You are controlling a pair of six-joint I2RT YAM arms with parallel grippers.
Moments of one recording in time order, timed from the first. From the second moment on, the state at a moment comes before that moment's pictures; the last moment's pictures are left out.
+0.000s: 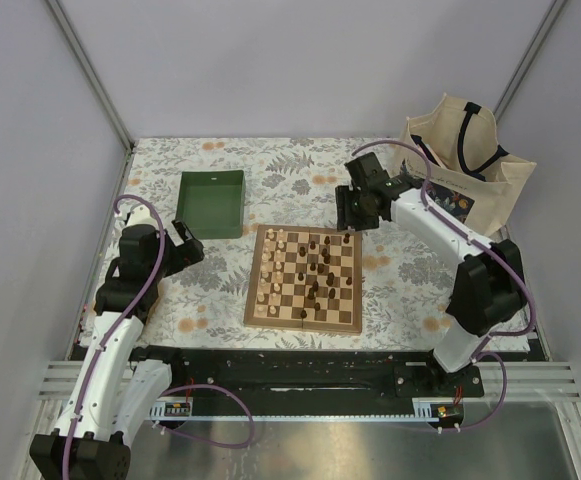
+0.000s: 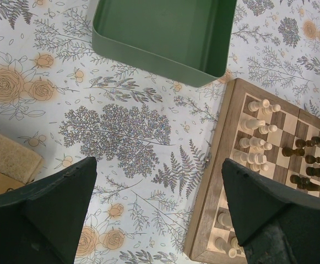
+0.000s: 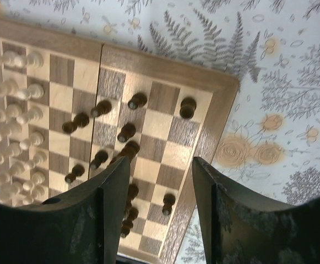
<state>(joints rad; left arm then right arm) -0.08 0.72 0.72 -0.58 -0.06 -0.46 0.48 1.73 1.44 -0.72 0.02 0.38</state>
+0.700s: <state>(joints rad) -0.08 0.73 0.72 -0.58 -0.05 -0.46 0.58 1.75 1.32 -0.70 -0.10 0.39</state>
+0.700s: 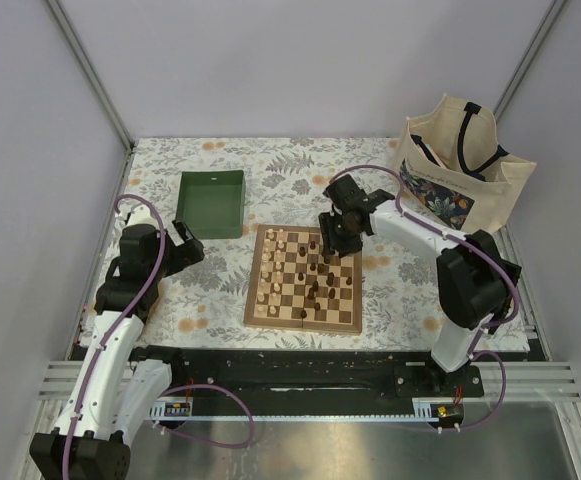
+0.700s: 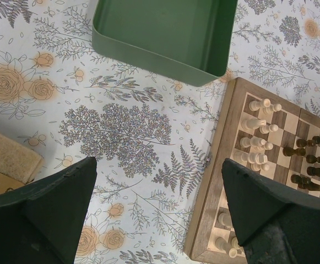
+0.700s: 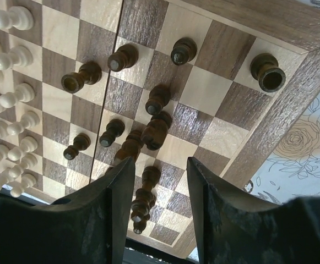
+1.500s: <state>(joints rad) -0.08 0.74 0.72 -0.58 -0.05 -0.46 0.58 1.85 1.36 -0.70 -0.09 0.39</state>
